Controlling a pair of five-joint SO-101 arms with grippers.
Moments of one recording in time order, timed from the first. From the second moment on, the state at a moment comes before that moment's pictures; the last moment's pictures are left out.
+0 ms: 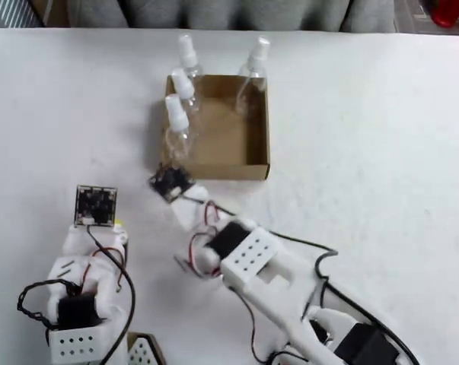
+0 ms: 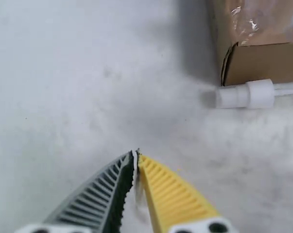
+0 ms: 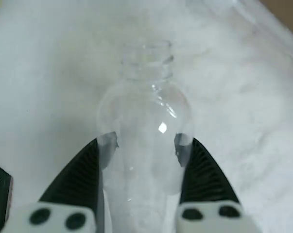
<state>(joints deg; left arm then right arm) -12.3 -104.0 97.1 56.9 -8.0 -51.3 -22.5 48.5 49.3 -2.8</state>
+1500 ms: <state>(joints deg) 4.2 -104.0 95.1 66.5 -5.2 -27.0 -37.9 51.3 58.4 6.3</state>
